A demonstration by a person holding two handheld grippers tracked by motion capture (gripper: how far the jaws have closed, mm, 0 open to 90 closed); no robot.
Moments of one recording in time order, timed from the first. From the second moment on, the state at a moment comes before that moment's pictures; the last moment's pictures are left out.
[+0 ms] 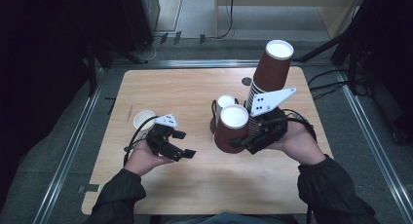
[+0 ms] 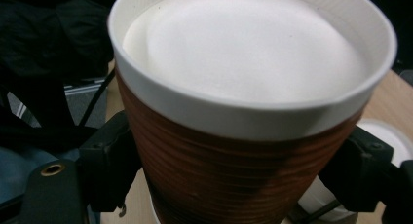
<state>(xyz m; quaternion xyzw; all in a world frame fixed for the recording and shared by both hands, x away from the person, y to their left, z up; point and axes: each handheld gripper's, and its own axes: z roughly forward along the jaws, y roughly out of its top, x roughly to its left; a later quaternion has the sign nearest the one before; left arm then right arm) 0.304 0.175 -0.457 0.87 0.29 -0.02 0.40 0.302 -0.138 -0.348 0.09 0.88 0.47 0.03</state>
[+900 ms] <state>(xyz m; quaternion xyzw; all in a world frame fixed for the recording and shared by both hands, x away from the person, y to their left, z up) 0.302 0.154 -0.469 0.88 0.28 -0.03 0.40 0.317 -0.126 -0.431 0.12 0.88 0.47 0.00</state>
